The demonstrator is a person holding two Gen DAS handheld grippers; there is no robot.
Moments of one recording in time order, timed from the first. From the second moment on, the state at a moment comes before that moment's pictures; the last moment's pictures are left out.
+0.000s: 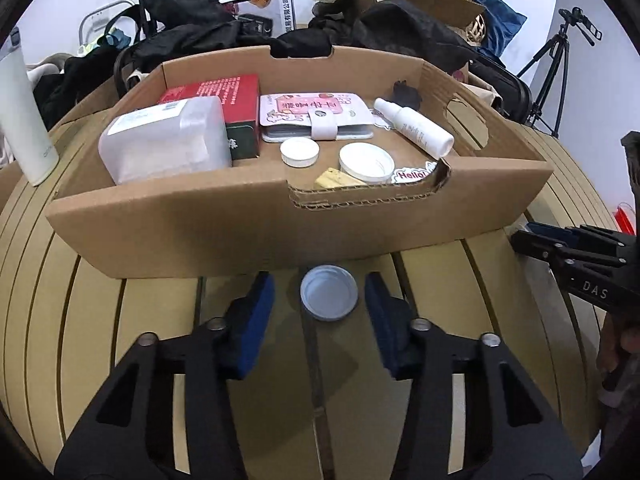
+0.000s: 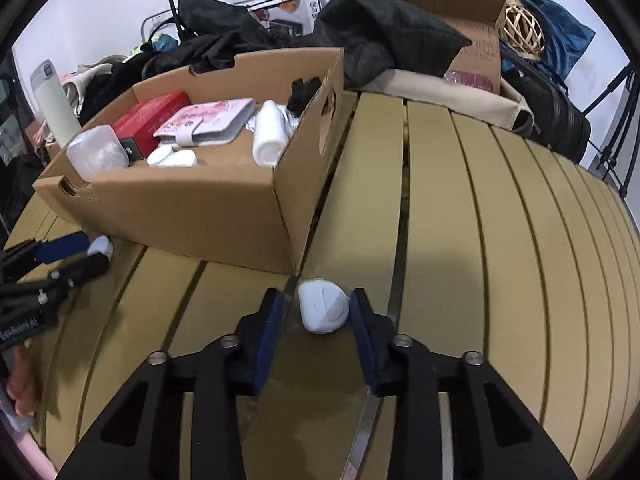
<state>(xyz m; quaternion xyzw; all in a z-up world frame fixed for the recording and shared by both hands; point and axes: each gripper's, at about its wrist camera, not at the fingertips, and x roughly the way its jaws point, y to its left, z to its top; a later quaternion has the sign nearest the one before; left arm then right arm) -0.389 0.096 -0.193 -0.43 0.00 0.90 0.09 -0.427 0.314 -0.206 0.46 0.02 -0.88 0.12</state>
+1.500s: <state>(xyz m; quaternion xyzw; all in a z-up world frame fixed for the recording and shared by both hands) -0.187 0.055 -0.037 -0.38 -0.05 0.91 0.14 -0.174 0.288 -0.073 0.40 0.01 -0.91 0.15</state>
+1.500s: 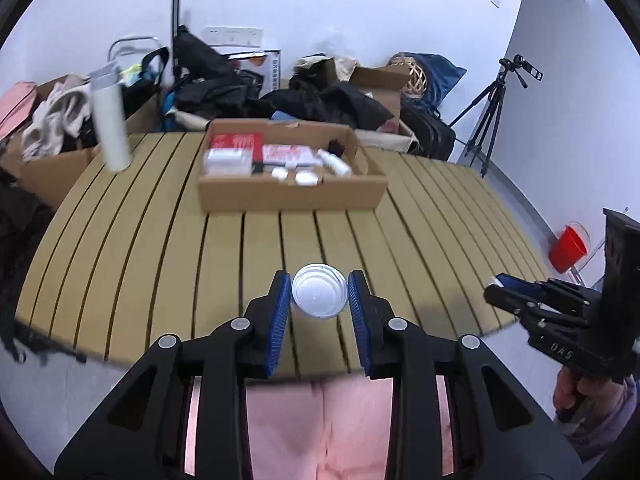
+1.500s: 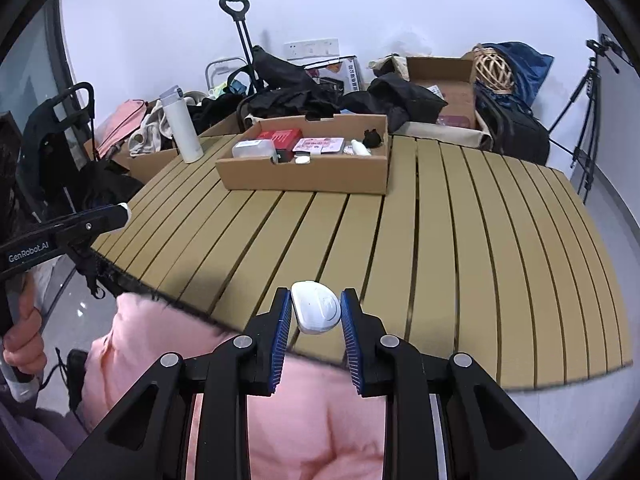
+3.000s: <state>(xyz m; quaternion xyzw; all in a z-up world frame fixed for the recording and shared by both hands) -0.335 -0.030 0.035 -0.42 0.00 0.91 0.02 -0.359 0.301 0.037 0.41 -0.04 -0.90 0.14</state>
